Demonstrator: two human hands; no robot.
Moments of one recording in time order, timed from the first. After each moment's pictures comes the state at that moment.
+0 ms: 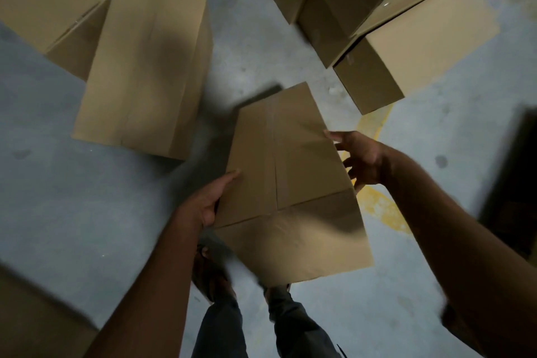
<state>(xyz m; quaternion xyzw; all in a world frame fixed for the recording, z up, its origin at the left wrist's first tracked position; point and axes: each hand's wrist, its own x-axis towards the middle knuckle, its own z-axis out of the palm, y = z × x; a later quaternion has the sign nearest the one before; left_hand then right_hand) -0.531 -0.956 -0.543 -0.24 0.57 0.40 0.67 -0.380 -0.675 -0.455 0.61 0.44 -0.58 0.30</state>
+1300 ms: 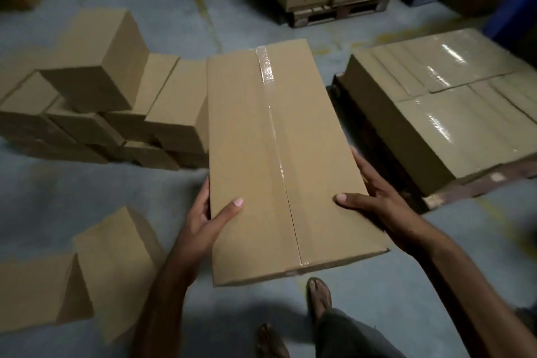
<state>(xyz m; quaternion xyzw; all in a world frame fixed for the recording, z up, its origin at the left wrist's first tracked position) -0.399 -0.961 -0.036 0.44 0.60 0.41 0.54 -0.081 -0.938 -0.003 0.53 0.49 -0.60 -0.34</state>
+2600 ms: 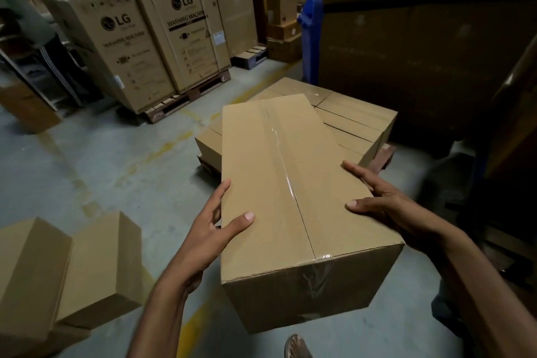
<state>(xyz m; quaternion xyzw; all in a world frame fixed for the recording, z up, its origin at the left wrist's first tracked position) 0.165 -0.806 0.047 0.64 0.42 0.23 0.60 0.471 -0.959 0.040 0.59 0.38 -0.48 -0.52</state>
